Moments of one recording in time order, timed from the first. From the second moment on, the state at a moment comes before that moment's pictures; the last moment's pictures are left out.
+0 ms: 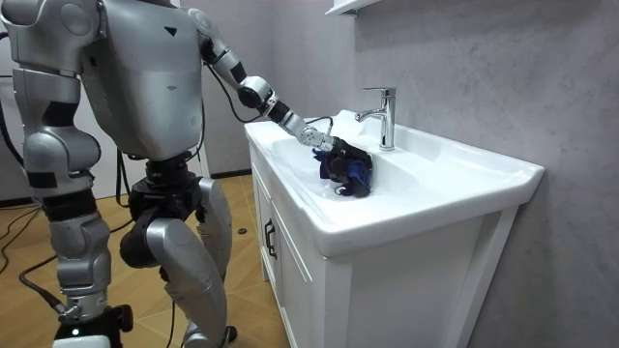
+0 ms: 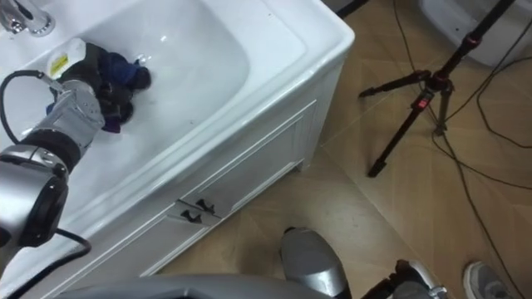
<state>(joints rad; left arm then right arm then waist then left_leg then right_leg) -0.67 0.37 -0.23 1.27 0.56 0.11 0.34 0.03 -0.28 0.21 1.28 -0.15 0.12 -0.19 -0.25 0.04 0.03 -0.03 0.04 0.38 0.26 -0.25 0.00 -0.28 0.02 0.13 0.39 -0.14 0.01</state>
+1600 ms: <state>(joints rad) -0.29 0.41 -0.12 0.89 0.78 0.07 0.51 0.03 -0.29 0.17 1.28 -0.17 0.04 -0.19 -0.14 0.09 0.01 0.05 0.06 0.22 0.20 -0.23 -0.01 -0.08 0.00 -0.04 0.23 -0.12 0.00</state>
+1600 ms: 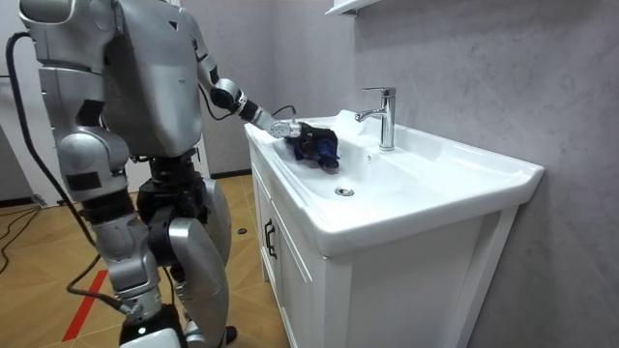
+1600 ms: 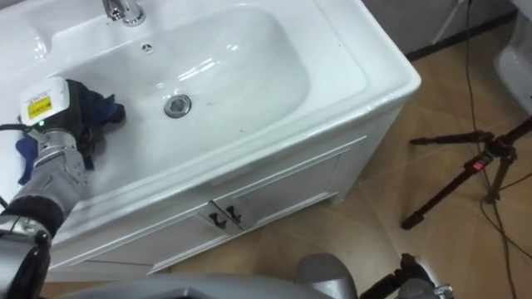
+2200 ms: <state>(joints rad) -0.17 0.41 -0.11 0.54 0.78 0.07 0.52 0.05 -0.29 0.08 1.26 -0.16 0.05 -0.19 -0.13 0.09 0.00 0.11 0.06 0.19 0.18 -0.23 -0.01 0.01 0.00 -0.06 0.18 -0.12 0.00</state>
